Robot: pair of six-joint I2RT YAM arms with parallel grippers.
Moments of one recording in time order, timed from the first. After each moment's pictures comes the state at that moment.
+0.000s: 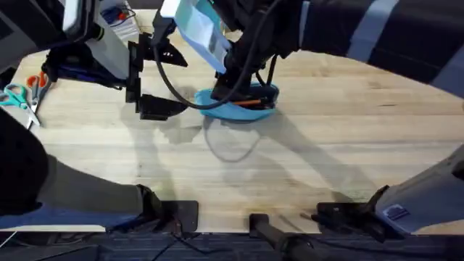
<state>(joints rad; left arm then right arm) 0.35 1.66 1.19 -1.39 1.05 2.06 0.76 1.83 1.56 -0.87 -0.24 -0.57</state>
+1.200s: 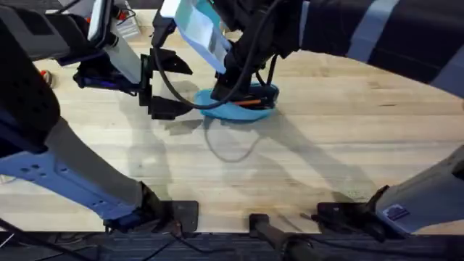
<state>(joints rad) 0.35 1.90 1.19 -1.30 1.13 2.06 0.76 1.83 1.56 -0.87 -0.24 -0.57</state>
